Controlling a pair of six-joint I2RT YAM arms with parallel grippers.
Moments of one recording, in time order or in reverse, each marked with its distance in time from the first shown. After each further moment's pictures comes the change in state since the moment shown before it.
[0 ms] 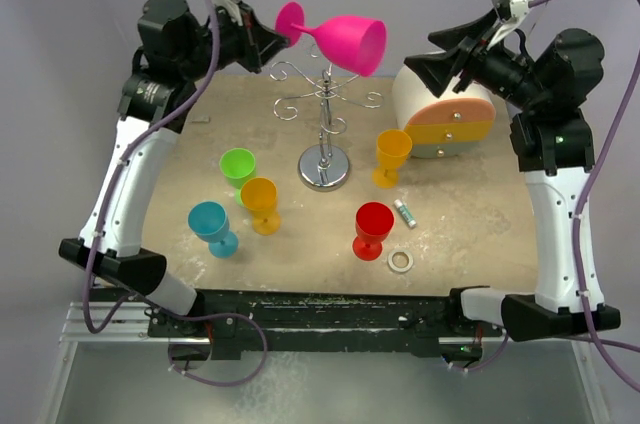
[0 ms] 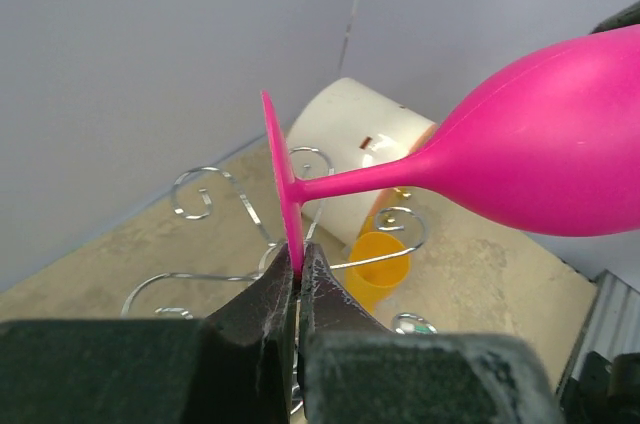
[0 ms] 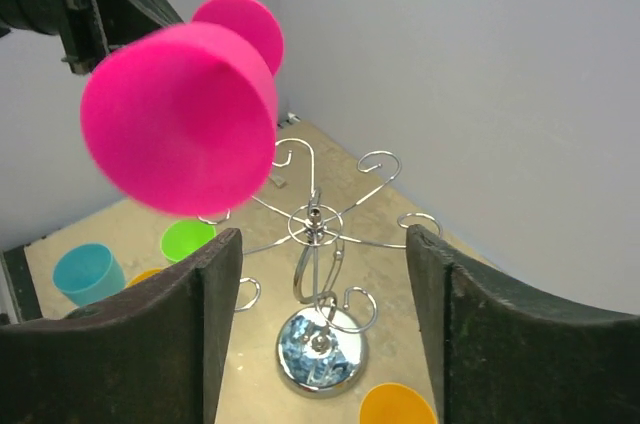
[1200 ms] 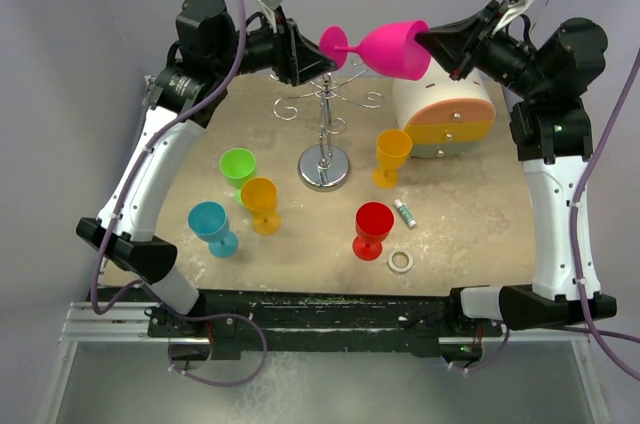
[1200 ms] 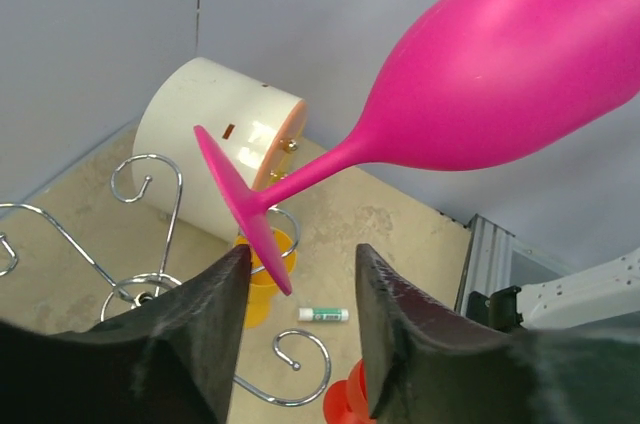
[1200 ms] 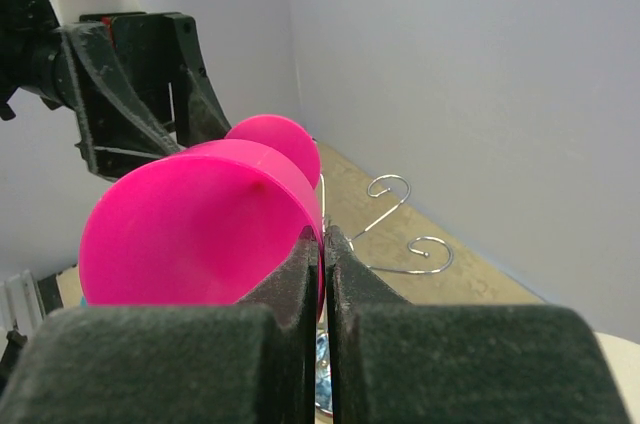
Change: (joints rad) left arm -0.079 0.070 0.040 0.036 0.195 -0.092; right arm -0.018 0.047 0.056 0.048 -0.013 0.109
